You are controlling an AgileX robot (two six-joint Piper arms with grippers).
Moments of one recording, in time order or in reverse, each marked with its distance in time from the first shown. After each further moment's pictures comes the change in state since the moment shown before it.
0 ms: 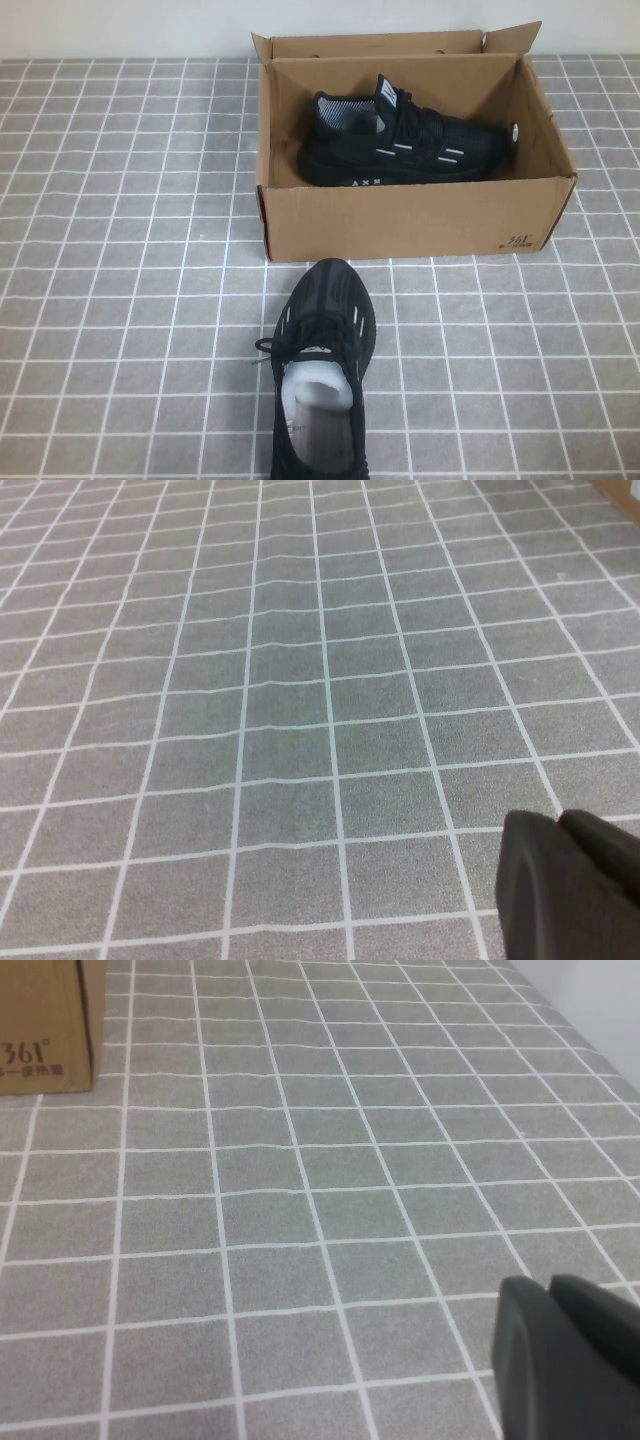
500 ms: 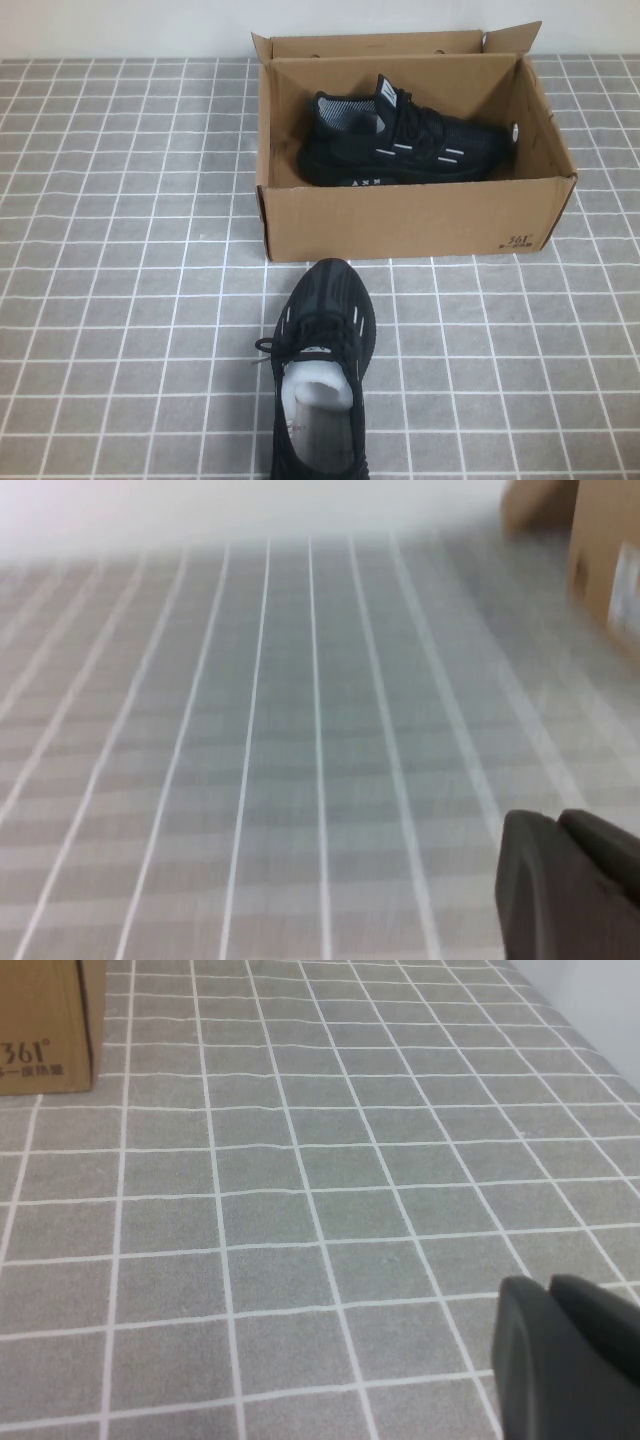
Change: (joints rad) right arm 0.000 0.000 0.000 0.000 0.000 0.000; left arm 0.000 0.000 0.000 -0.043 -0.138 0.000
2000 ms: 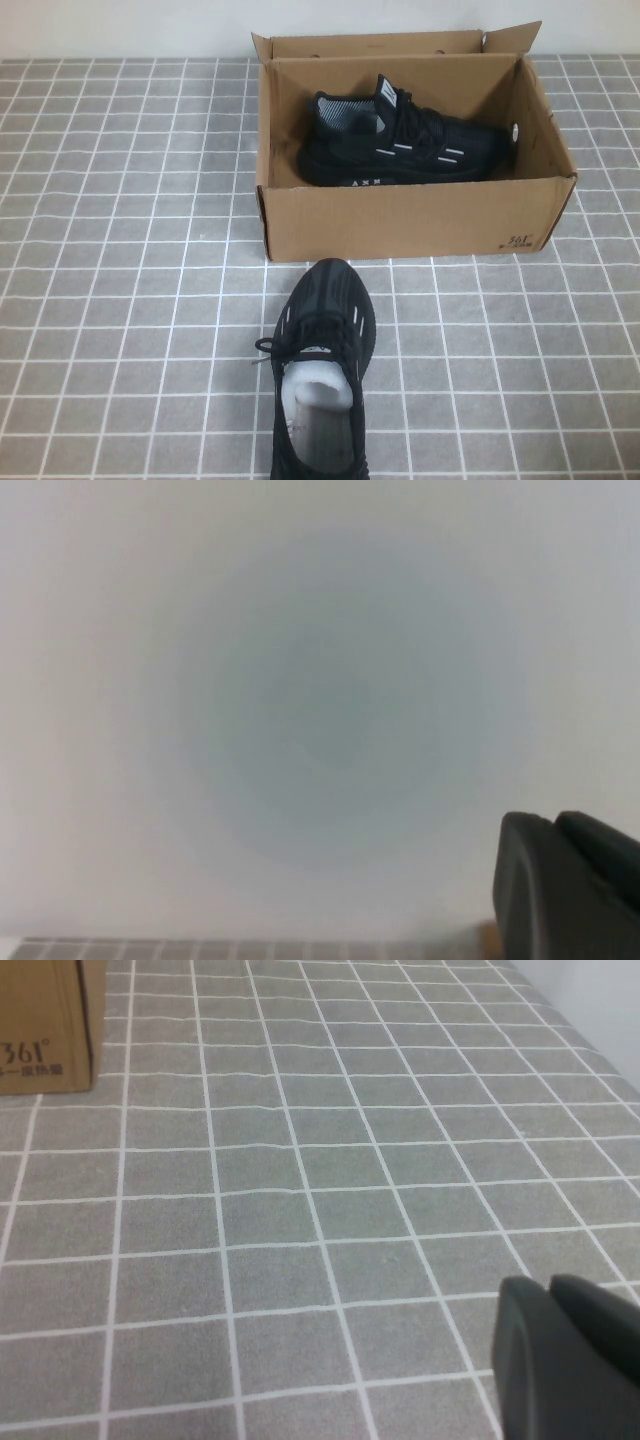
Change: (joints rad) right arm 0.000 0.000 0.000 0.000 0.000 0.000; left arm 0.000 0.463 -0.770 0.053 -0.057 -0.156
